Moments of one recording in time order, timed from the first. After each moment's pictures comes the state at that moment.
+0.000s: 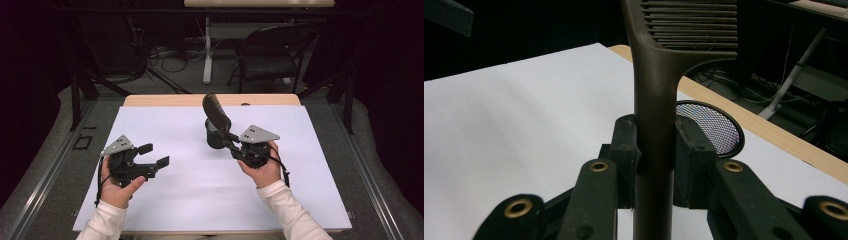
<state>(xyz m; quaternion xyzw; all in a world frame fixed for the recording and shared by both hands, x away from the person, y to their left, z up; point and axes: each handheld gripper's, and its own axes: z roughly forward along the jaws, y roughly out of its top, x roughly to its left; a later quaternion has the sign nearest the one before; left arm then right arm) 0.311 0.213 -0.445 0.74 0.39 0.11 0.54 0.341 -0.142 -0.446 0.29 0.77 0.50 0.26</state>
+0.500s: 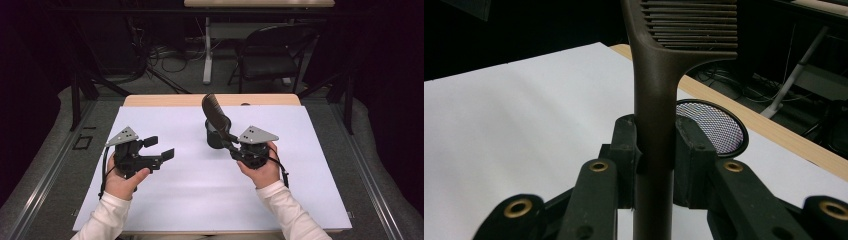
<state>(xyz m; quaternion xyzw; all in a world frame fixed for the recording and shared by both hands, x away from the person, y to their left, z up) 0.325 0.201 -0.431 0.74 0.38 0.10 0.54 0.341 -0.140 -0.448 0.29 0.77 0.50 0.26</state>
